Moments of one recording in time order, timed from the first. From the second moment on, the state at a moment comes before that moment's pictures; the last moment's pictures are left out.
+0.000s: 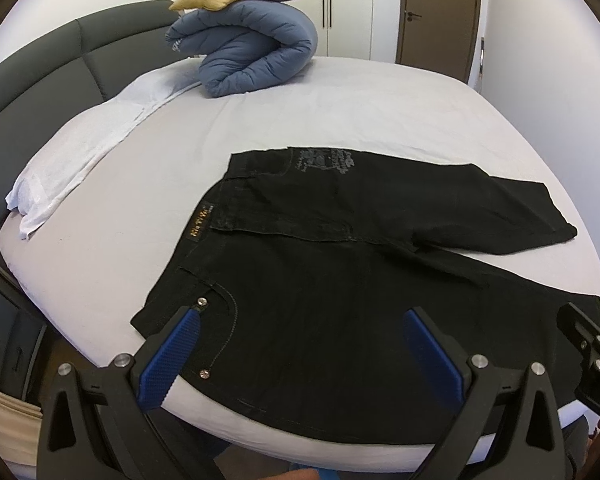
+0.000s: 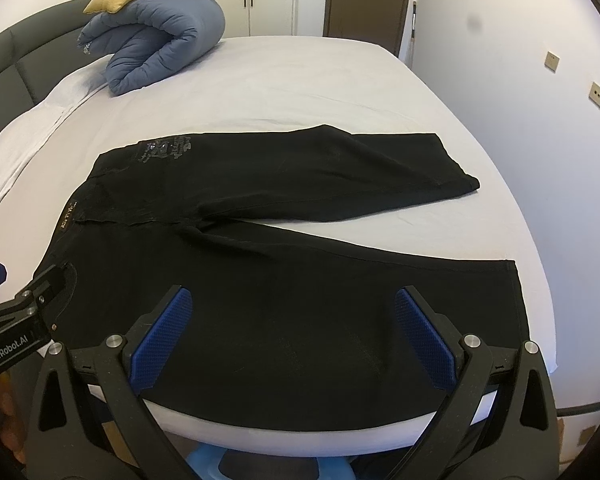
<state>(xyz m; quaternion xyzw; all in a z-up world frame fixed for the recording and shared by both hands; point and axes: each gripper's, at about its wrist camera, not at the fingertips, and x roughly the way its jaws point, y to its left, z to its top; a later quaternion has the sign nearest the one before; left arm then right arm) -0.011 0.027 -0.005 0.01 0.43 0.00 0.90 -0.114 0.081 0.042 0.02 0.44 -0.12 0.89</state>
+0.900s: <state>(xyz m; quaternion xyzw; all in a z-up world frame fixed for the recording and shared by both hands) 0.273 0.038 -0.009 0.17 0.43 -0.13 0.87 0.084 0.027 0.046 -0.08 0.47 0.20 0.85</state>
